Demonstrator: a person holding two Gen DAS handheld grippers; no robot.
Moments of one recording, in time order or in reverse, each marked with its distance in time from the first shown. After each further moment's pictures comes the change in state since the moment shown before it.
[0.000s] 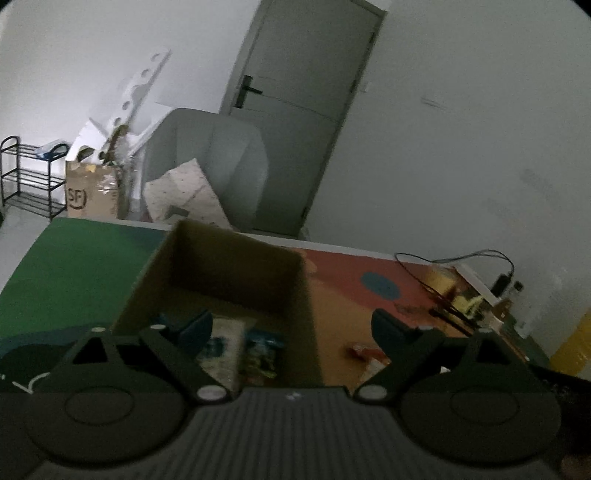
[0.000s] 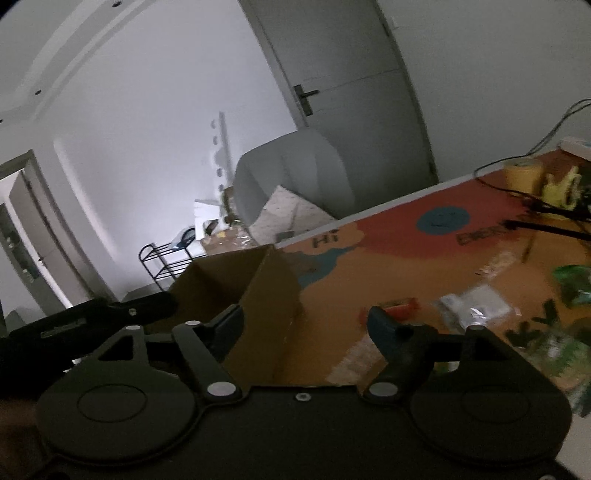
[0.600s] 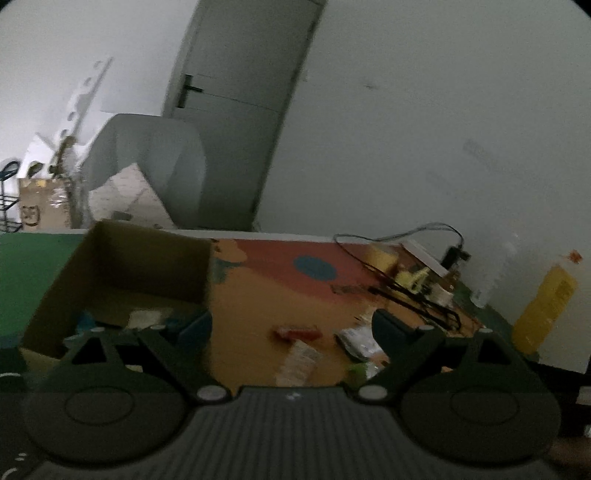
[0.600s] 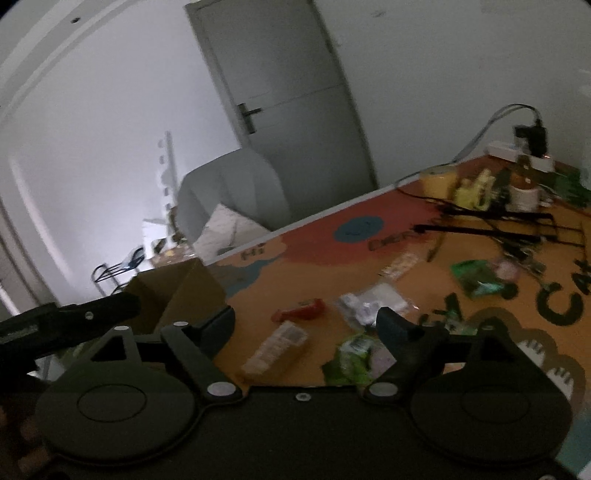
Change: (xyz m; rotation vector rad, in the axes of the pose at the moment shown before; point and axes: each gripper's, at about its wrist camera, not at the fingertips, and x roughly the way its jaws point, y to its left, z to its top) left arm 0.000 -0.063 -0.017 0.104 0.026 -0.141; right arm -0.040 -0.043 -0.013 0.057 -0.053 -0.187
